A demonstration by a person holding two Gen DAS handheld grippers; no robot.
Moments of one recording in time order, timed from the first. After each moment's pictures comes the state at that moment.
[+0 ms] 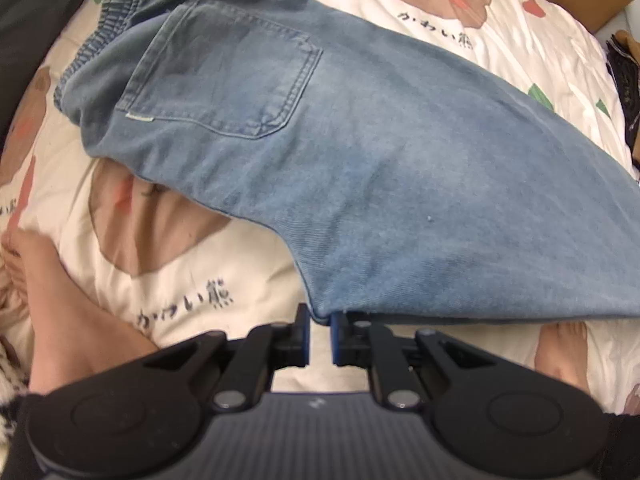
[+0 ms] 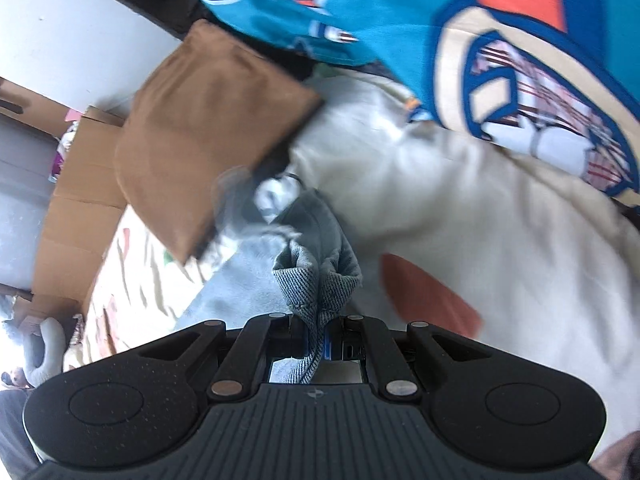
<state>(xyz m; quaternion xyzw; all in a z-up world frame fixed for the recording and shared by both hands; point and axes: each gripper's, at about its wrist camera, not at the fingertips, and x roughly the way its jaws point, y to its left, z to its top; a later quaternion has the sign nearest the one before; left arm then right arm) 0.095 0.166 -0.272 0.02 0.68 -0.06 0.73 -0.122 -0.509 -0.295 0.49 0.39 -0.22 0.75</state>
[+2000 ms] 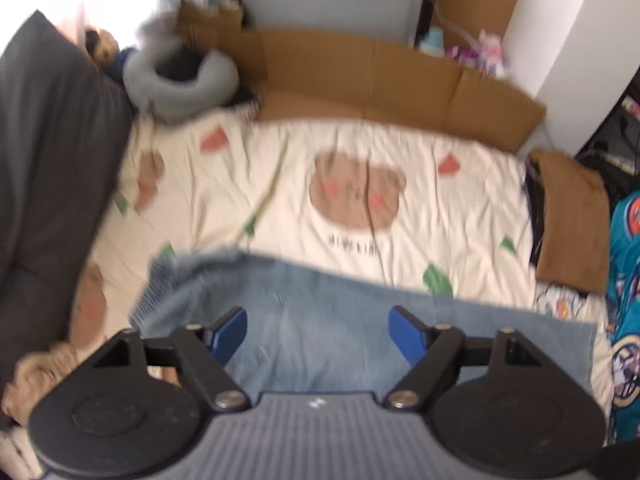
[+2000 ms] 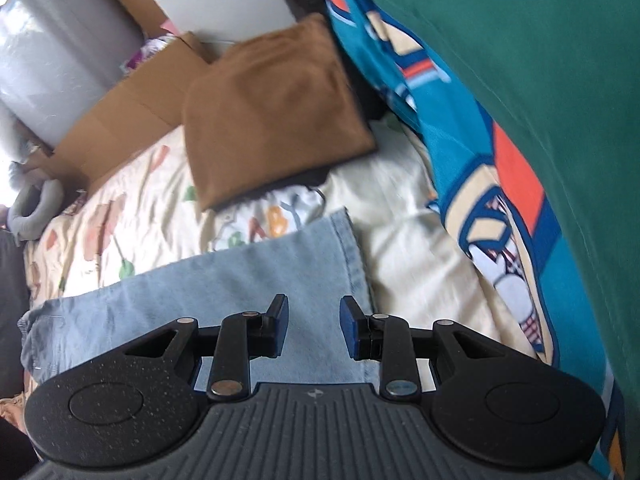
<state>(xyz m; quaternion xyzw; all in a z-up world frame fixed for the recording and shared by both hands) 0.191 0.091 0.005 0.05 0.54 -0.08 0.84 -0.138 -0.529 -0.225 0.28 0.43 -0.09 0.85</state>
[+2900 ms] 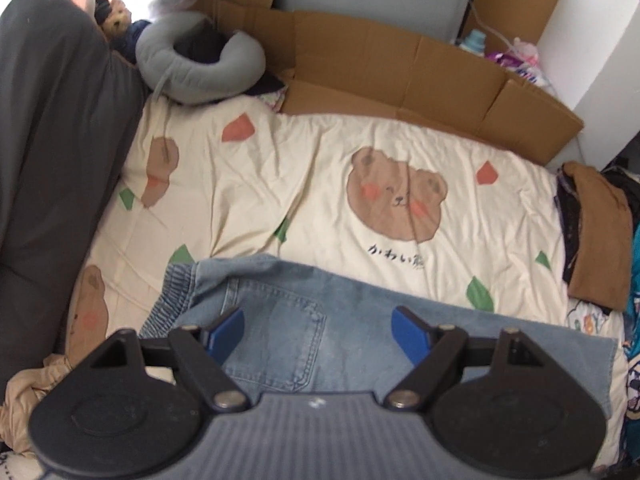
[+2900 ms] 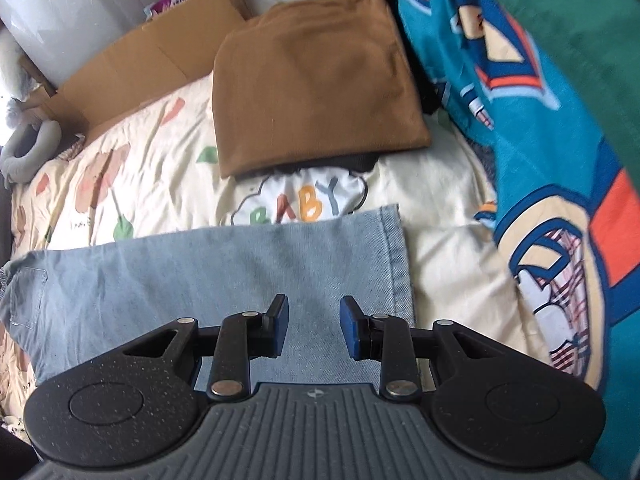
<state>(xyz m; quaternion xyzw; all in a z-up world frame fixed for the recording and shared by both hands) 0.238 0.161 -0.080 0.03 0.56 -0.08 0.82 -0.084 -0.482 -0.233 0.22 0.49 -0.08 0.84</state>
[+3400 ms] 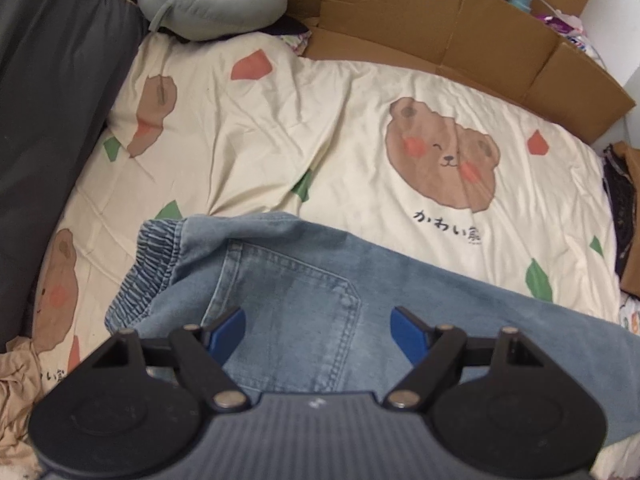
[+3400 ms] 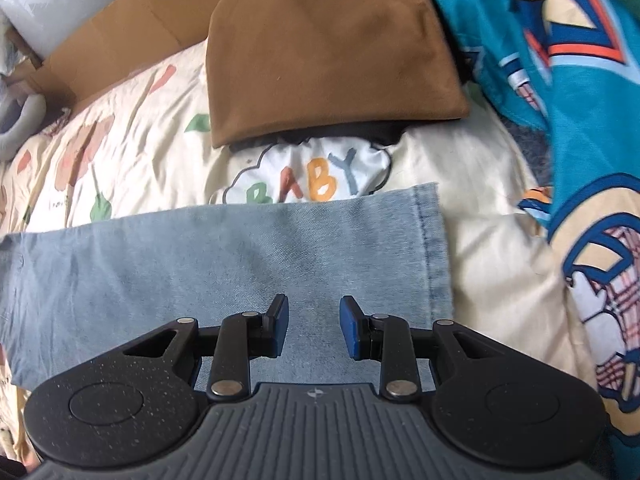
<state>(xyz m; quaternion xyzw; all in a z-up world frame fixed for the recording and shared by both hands) 0.254 0.179 -0.197 0.02 0.58 -0.06 0.81 -0.041 -0.459 -0.285 0.19 0.52 -0.07 0.83</state>
